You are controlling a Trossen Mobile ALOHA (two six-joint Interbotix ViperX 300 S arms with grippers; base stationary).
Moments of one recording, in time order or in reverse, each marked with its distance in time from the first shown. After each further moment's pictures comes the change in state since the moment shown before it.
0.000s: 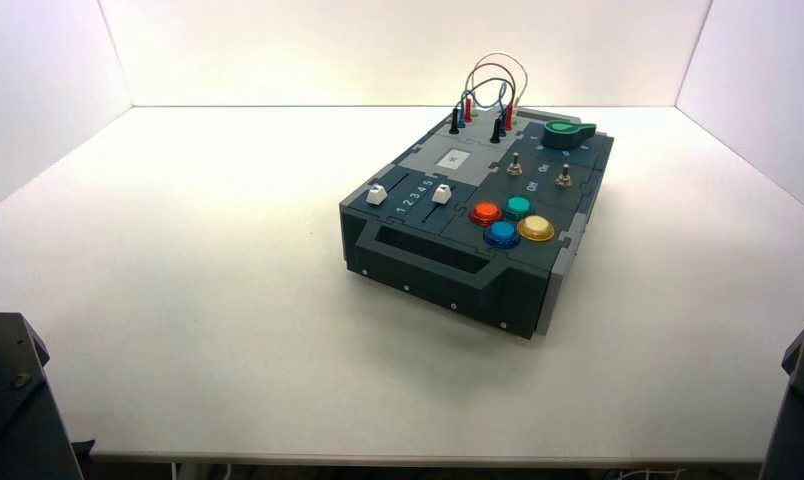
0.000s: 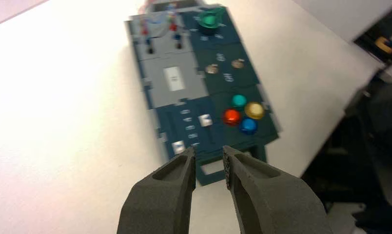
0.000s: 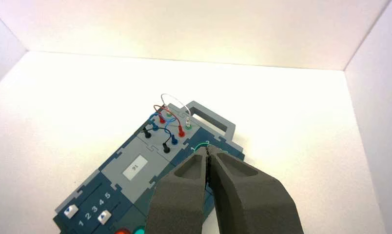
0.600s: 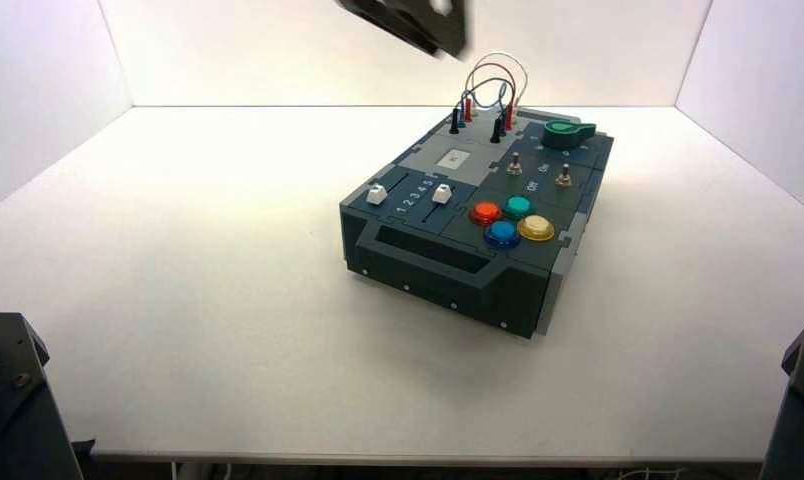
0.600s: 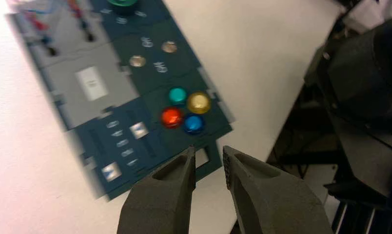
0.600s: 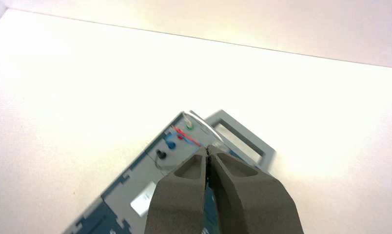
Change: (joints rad) left arm -0.233 0.311 -0.138 -0.012 -0.038 0.000; right arm 0.080 0.577 -0.357 0.005 -0.021 0.000
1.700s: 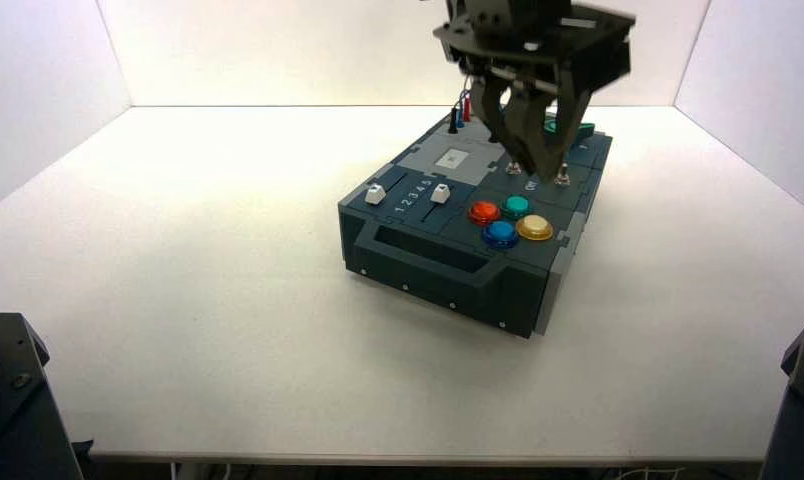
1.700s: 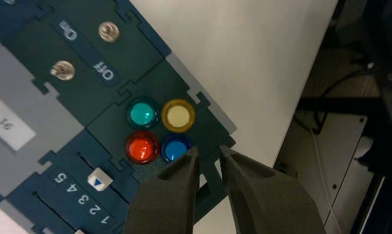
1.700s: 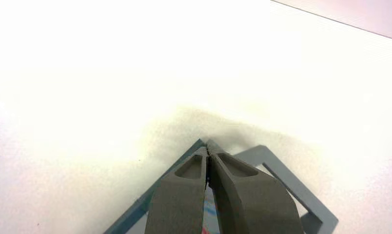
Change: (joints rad) left arm -0.054 0.469 -0.324 0.015 0.183 0.140; right arm 0.055 0.646 -0.617 0.006 0.302 -0.051
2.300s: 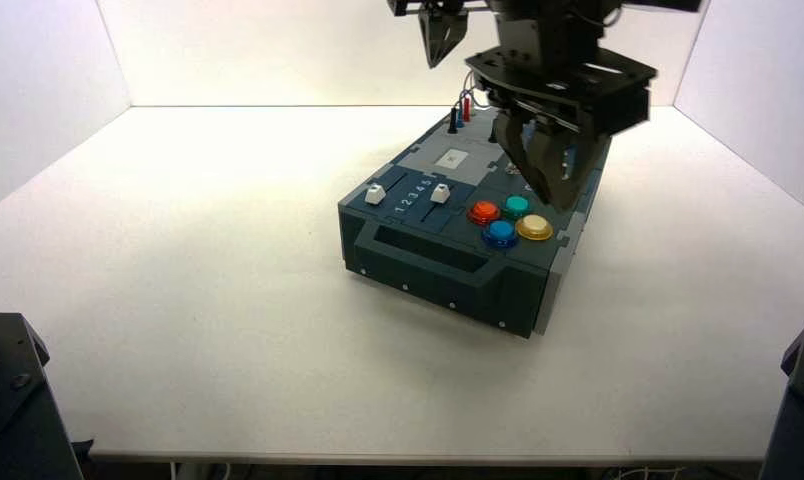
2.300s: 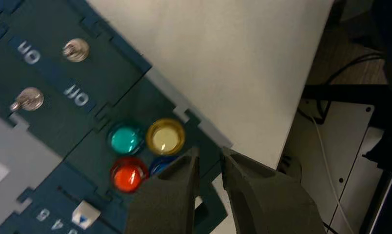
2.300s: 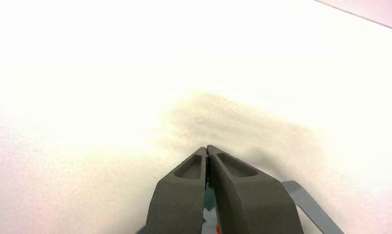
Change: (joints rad) left arm -0.032 0.120 -0.109 -0.002 0.049 0.049; right arm 0.006 0.210 -0.290 0.112 0.158 -0.110
